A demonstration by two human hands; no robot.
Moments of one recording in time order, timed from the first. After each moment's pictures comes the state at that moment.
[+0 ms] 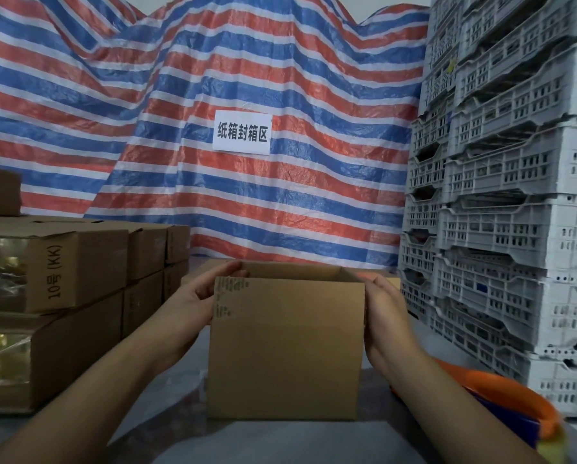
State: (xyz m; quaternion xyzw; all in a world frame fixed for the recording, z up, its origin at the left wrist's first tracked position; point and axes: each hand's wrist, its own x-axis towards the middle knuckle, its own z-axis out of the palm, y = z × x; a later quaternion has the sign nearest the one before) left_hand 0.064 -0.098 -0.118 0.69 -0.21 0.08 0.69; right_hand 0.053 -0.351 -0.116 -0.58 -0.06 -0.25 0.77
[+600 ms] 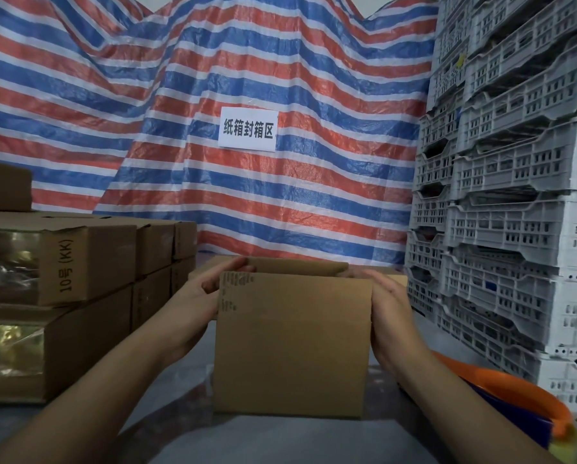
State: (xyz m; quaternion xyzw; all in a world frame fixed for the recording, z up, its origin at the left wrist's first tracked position) left_hand 0.063 -0.098 -0.119 0.68 -0.21 0.08 0.70; right_hand 0.061 -0.355 -0.125 -0.65 -0.15 -0.25 0.70
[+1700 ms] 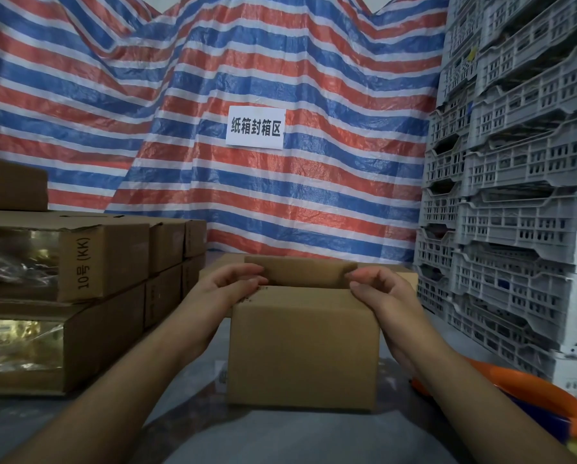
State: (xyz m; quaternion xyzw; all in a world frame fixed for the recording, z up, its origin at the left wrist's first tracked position) left_hand 0.057 -0.103 -0.118 0.70 -0.18 0.10 0.69; right_hand 0.061 -0.360 -0.125 -0.70 -0.12 -0.24 0.66
